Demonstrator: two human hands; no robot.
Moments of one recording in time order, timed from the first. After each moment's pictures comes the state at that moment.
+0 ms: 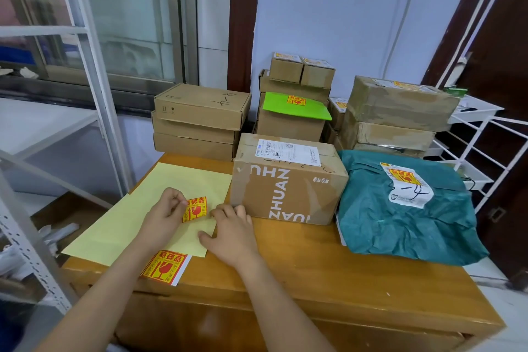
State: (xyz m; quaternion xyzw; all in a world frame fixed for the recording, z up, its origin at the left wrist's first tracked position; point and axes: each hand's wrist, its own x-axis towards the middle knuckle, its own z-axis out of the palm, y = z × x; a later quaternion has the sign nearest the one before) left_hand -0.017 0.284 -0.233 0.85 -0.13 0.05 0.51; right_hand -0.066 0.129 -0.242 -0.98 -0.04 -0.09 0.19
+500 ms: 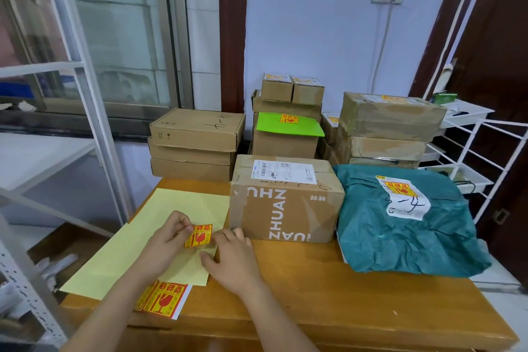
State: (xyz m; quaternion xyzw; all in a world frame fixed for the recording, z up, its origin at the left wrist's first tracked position) left_hand -0.024 0.281 -0.212 0.83 -0.18 -0.01 0.53; right_hand -0.071 0.128 -0.239 -0.96 -0.06 -0.13 0.24
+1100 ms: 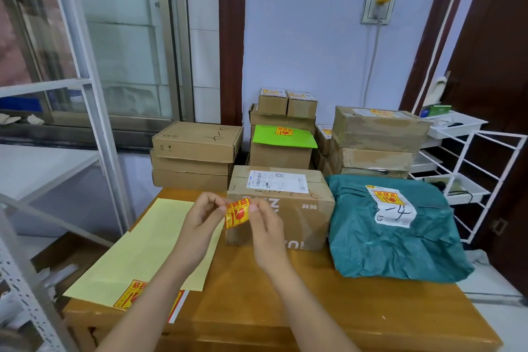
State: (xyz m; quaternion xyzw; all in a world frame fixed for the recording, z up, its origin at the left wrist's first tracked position) left_hand -0.068 0.215 -0.149 0.68 -0.24 0.04 0.69; right_hand -0.105 0.090 -0.162 -0.75 -0.04 -0.29 0.59
